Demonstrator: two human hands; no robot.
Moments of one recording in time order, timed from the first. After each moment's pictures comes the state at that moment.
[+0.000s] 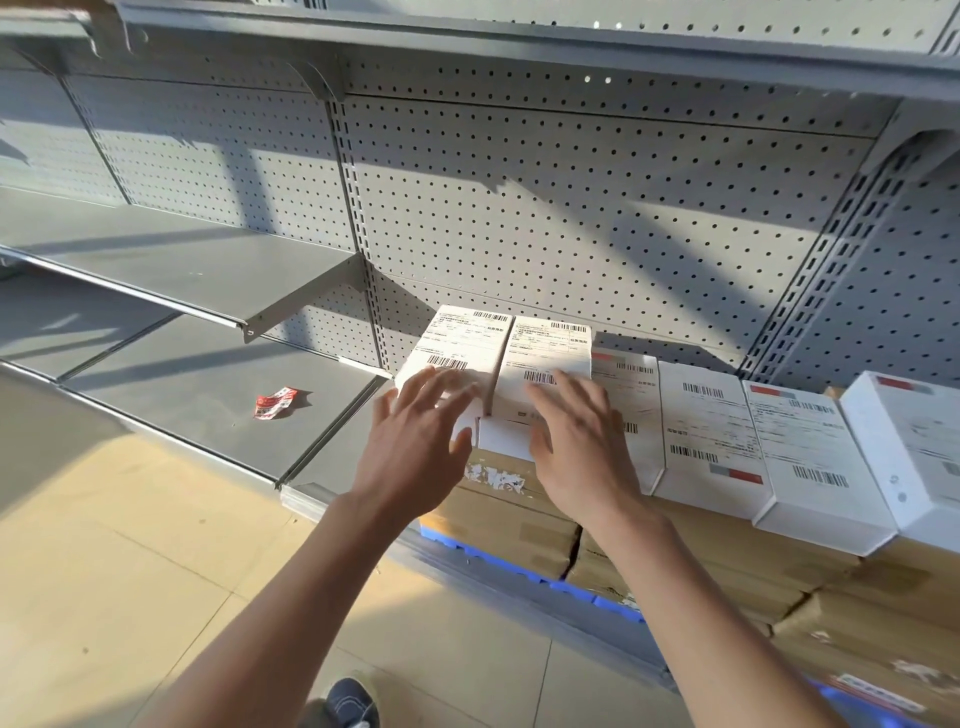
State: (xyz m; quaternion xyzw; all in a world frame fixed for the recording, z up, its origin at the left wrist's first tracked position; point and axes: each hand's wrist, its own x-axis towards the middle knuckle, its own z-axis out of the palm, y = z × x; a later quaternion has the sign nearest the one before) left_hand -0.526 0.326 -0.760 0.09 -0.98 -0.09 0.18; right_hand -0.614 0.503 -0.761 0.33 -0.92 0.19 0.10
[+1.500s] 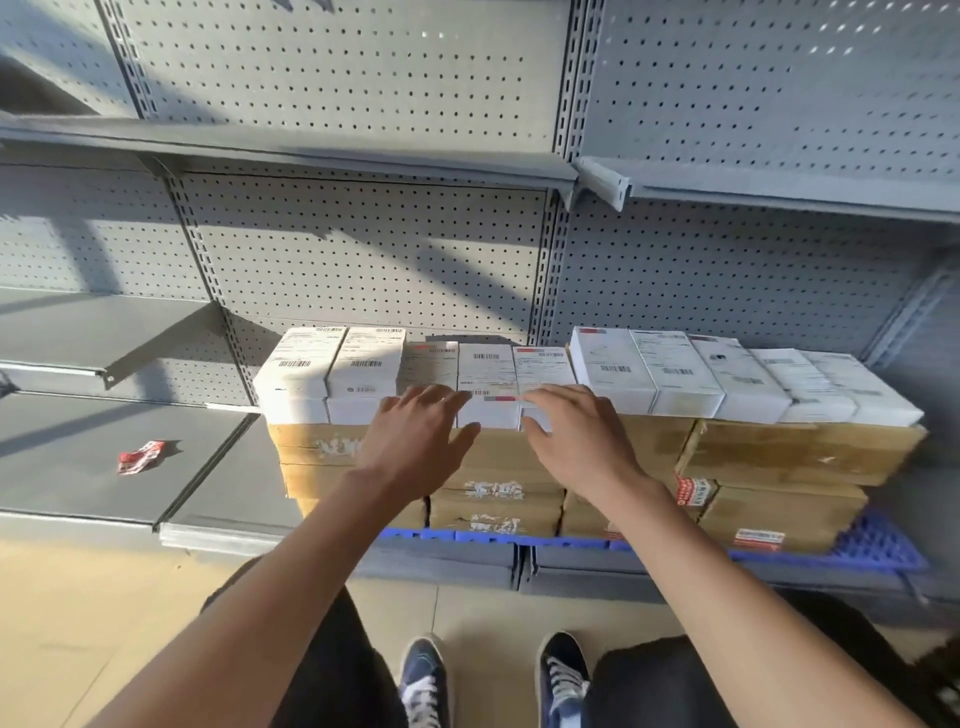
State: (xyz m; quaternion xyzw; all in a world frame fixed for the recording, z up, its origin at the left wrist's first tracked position) left_hand -0.467 0.525 -0.681 -0.05 -0.99 -0.08 0.14; right_hand -0.496 0.727 -0.668 0.20 -0.96 0.17 0.10
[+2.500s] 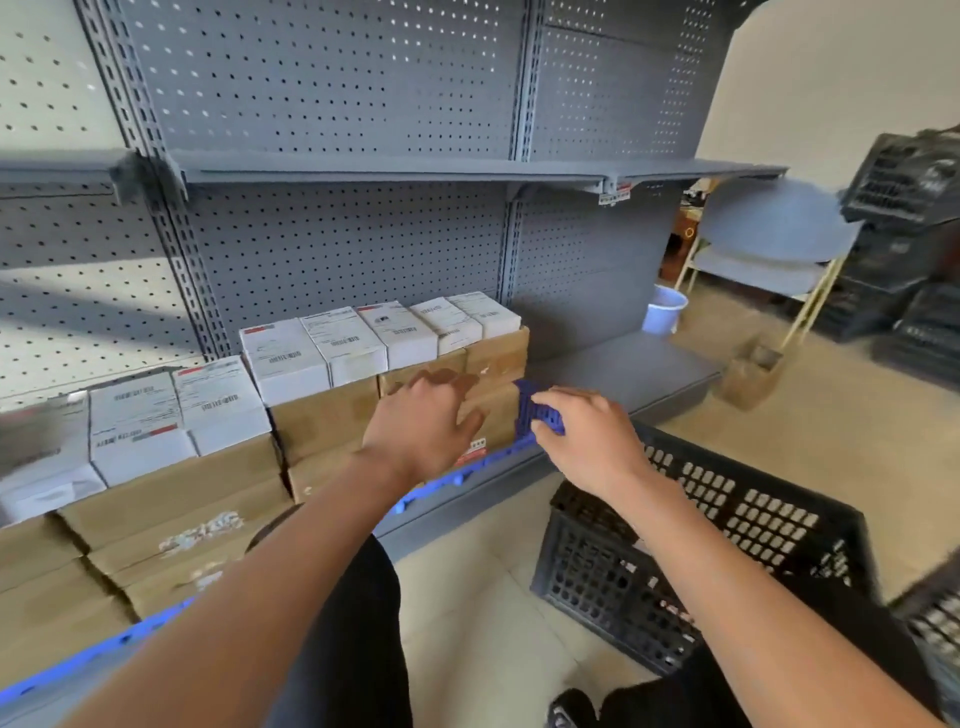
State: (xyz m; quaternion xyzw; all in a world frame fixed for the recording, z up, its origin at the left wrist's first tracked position) left_hand -0.422 0.834 -0.653 -0.34 -0.93 -0.13 0.09; right_hand -0.329 1.016 -0.665 -0.13 -0.97 0.11 0.14
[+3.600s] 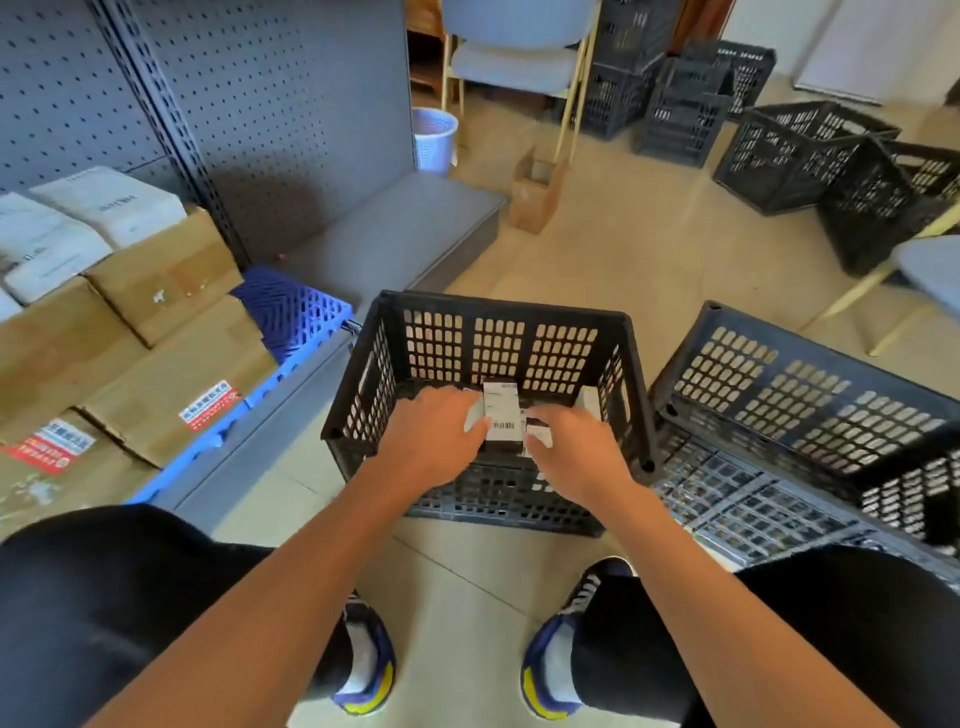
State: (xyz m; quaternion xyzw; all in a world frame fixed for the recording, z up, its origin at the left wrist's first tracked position) left_hand -0.332 1.123 -0.828 -0.56 -0.81 -0.11 -0.11; right_hand -0.166 1.220 -0.840 -0.43 -0.89 0.17 0.01
